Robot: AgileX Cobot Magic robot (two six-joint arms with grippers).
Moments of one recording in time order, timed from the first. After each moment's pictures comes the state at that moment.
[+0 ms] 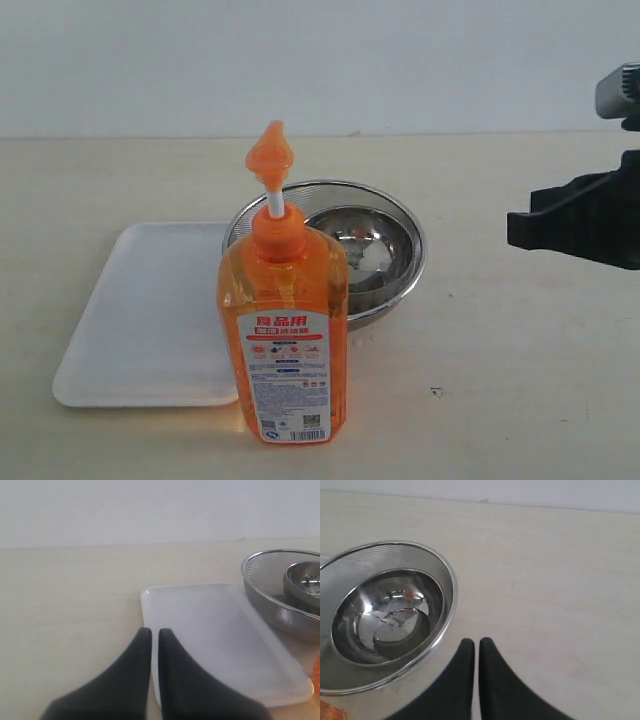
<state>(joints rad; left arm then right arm) -0.07 0.00 0.00 -0.18 0.31 0.18 0.37 1.08 -0.51 0.93 0.02 -0.81</state>
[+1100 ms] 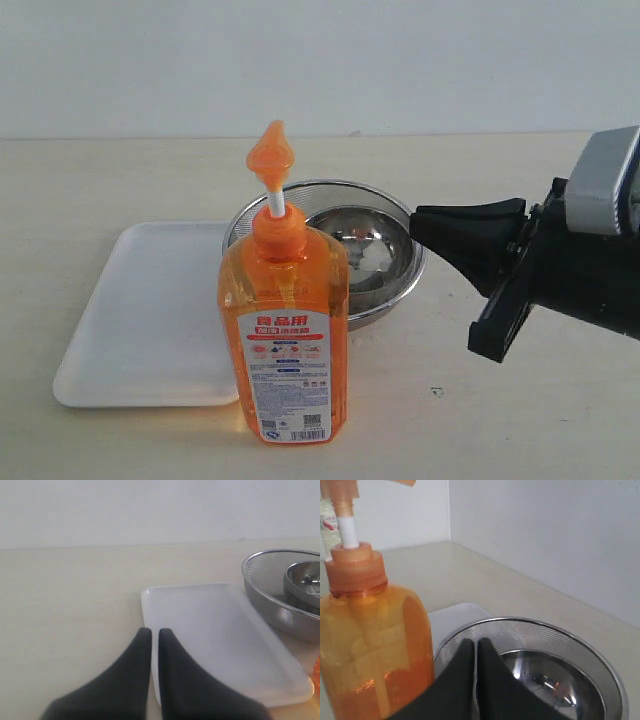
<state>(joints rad) -0.07 0.00 0.00 -0.18 0.31 0.18 0.20 1.43 -0.34 -0.90 -1.12 0.41</state>
